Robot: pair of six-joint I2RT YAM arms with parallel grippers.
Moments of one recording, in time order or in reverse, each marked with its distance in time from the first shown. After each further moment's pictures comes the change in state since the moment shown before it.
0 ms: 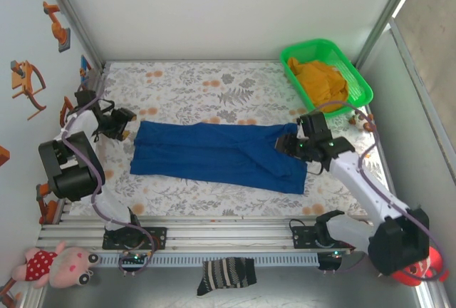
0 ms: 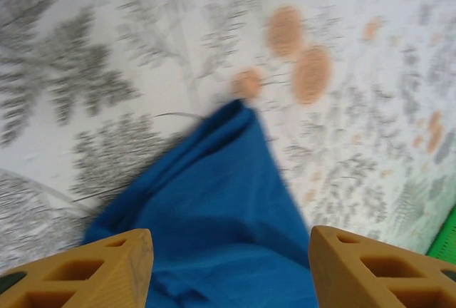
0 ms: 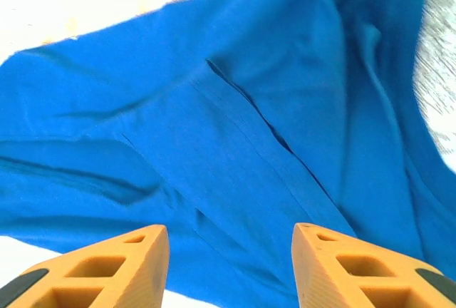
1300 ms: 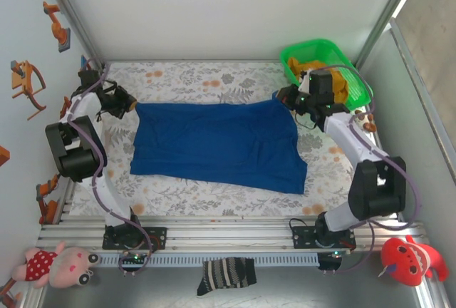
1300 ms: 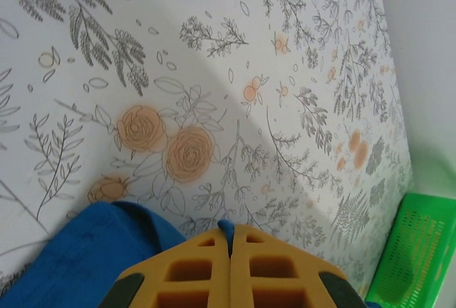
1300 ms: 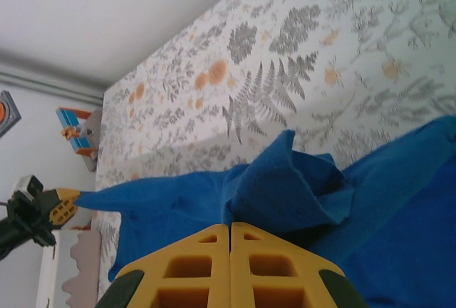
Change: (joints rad) left arm -0.030 0.197 0.249 0.054 0.088 -0.005; right arm -0.161 0.302 0.241 0.422 -0.237 0.135
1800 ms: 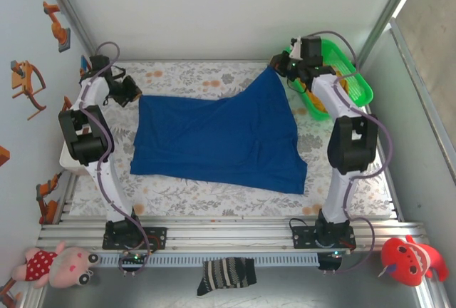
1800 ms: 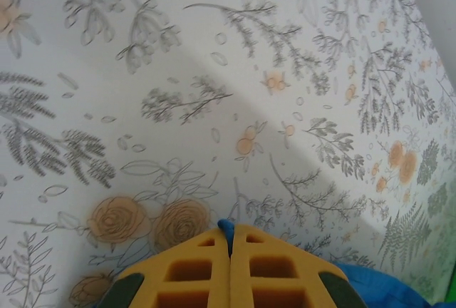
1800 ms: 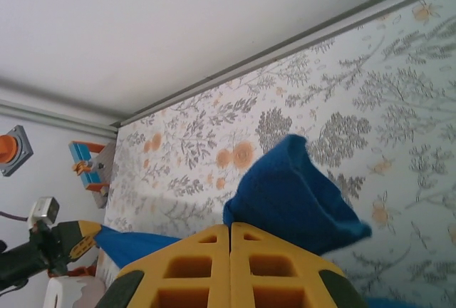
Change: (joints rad) left arm -0.063 0.241 0.346 -0.168 -0.095 0.158; right arm -0.033 0.484 0.587 -0.057 -0.074 -0.042
